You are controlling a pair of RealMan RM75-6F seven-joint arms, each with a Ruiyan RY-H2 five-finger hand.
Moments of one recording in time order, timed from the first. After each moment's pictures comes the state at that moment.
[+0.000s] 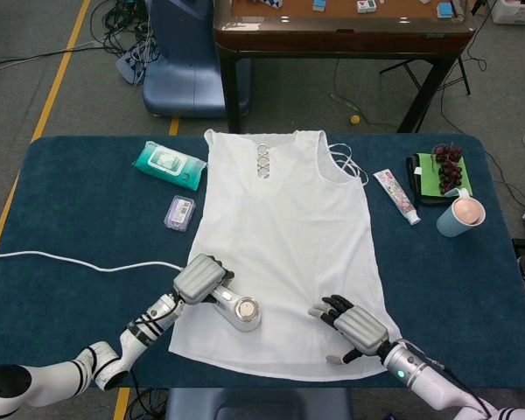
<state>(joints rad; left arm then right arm) -0.77 -1.77 -0.02 -1.07 1.59 1.11 -0.08 0.48 -1.44 -0.18 -1.45 -1.66 0.99 0.05</state>
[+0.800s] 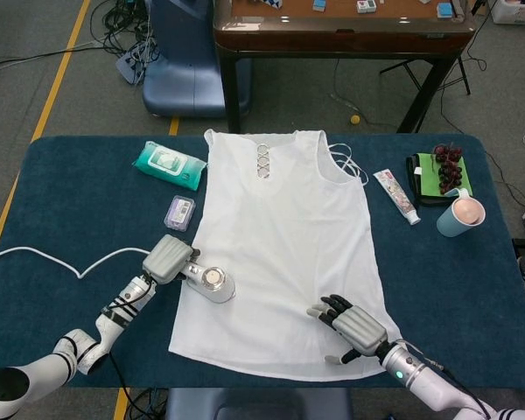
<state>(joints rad) -0.74 -1.78 -0.01 -0.79 1.59 1.12 -0.16 0.48 -1.43 -0.17 -1.48 -1.65 0.99 0.01</state>
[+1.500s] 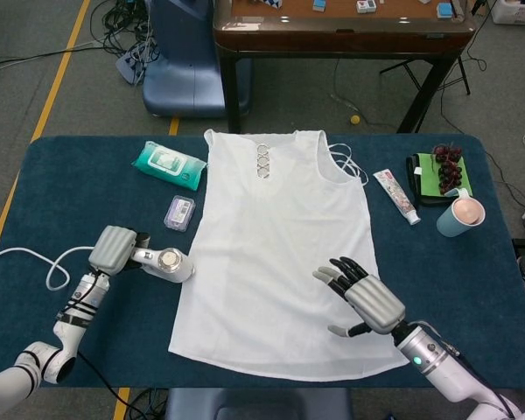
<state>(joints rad) -0.61 -1.62 -0.07 -0.90 1.45 1.17 -0.26 0.48 -1.21 -0.06 -1.71 -1.67 1.16 -0.04</state>
